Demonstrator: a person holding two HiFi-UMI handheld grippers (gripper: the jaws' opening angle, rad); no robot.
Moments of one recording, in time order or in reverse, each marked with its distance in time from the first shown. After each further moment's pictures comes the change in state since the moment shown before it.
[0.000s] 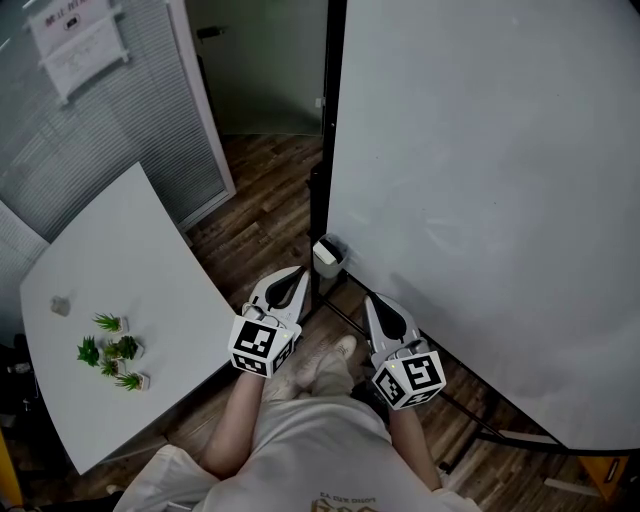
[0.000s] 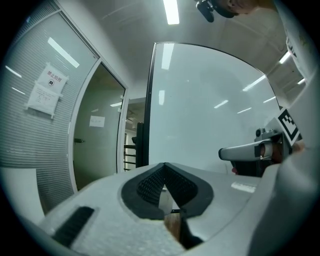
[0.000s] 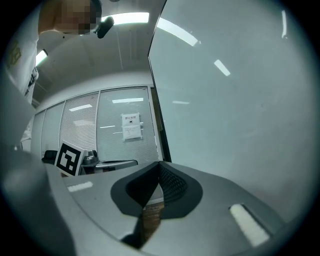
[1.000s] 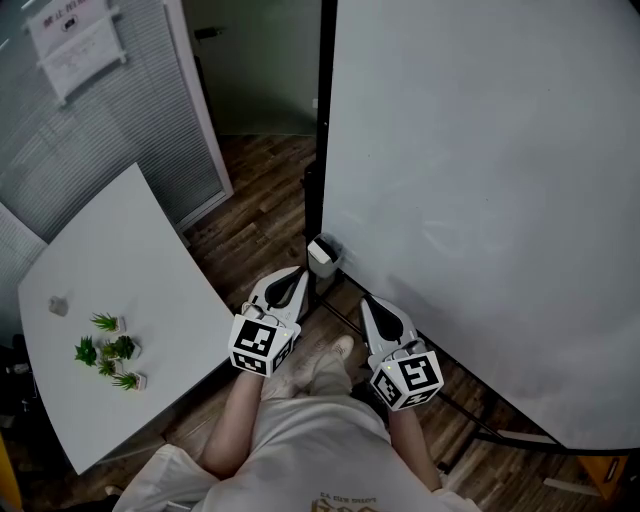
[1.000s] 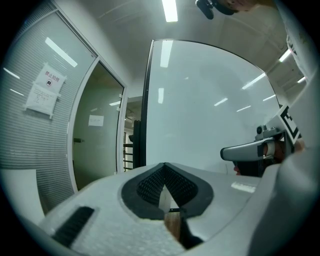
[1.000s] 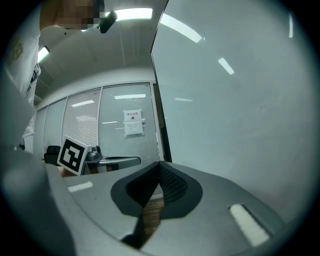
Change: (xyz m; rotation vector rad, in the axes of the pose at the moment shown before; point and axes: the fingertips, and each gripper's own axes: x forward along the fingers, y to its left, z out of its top) left arm 0.007 -0.006 -0.006 0.011 0.022 -0.002; right arm -0.004 -0.003 -0.006 -0.031 0.044 0.014
